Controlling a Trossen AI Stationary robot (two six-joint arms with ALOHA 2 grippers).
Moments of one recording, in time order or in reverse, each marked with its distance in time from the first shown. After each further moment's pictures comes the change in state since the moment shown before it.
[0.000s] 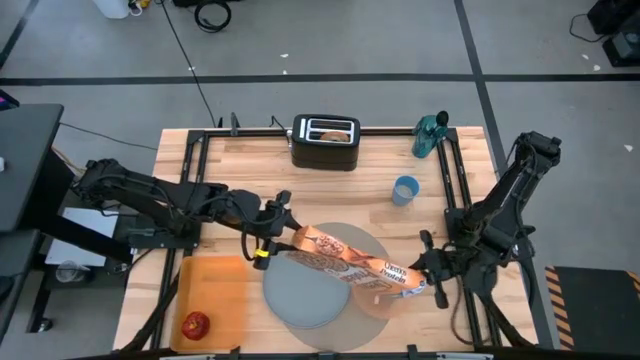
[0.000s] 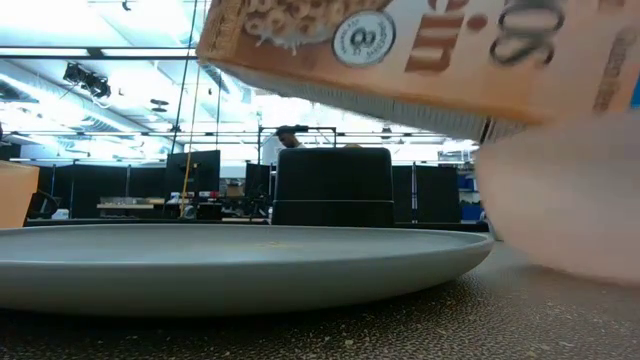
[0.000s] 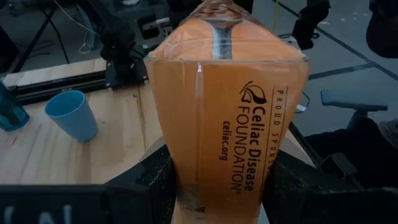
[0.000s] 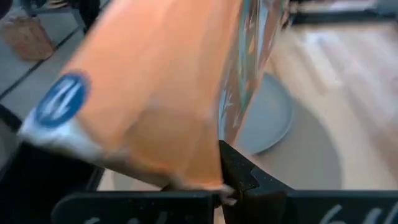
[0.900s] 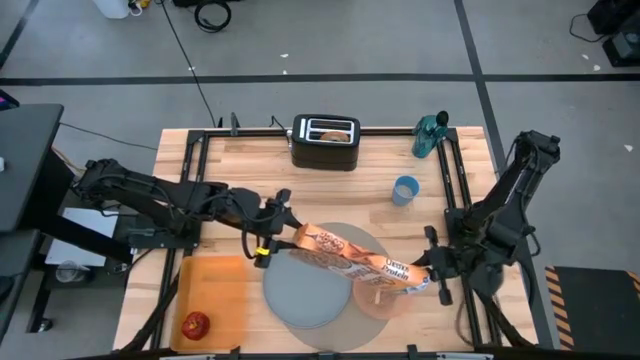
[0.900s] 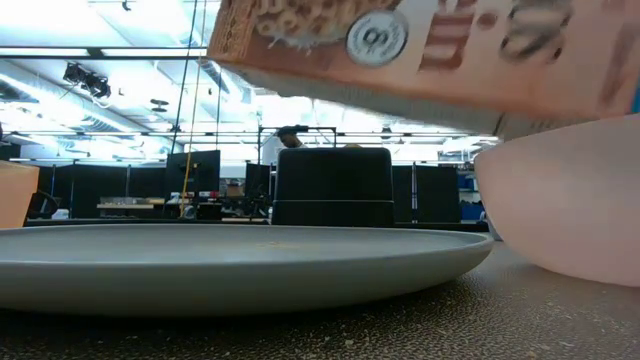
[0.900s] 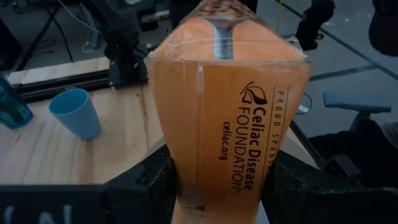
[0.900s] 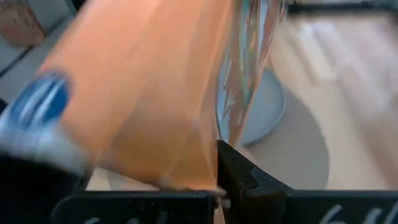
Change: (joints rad) left arm 0.001 0.000 0.000 0.000 -0.001 -0.005; right arm -0.010 -0.010 0.045 -0.128 -0.034 0.032
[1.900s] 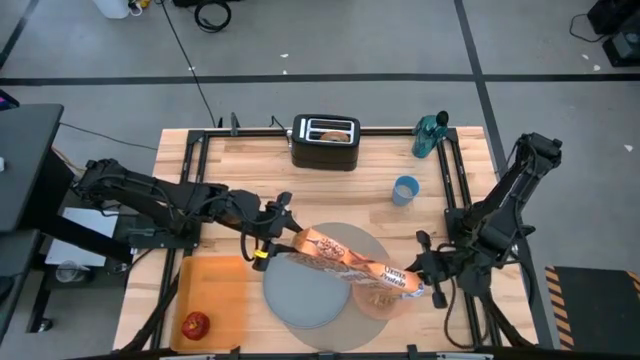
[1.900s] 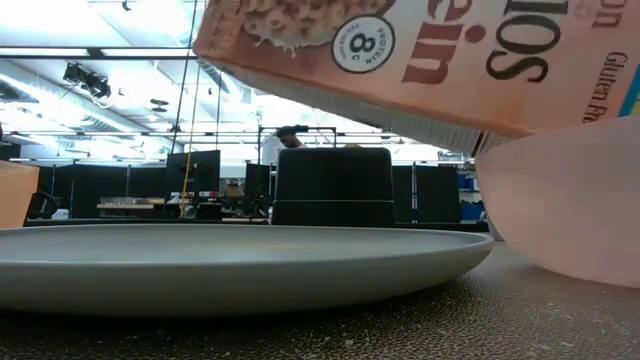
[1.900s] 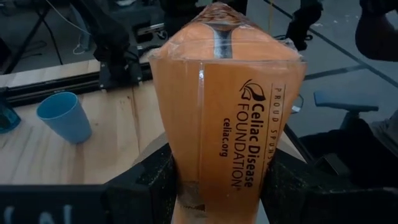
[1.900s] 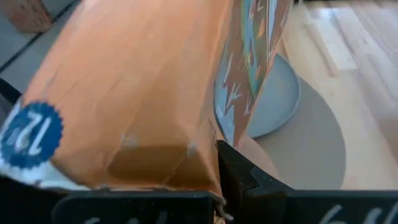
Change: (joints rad) left arm 0.000 0.001 0.000 0.011 0.024 -0.001; right arm -0.021 0.039 0.007 0.019 -0.093 -0.007
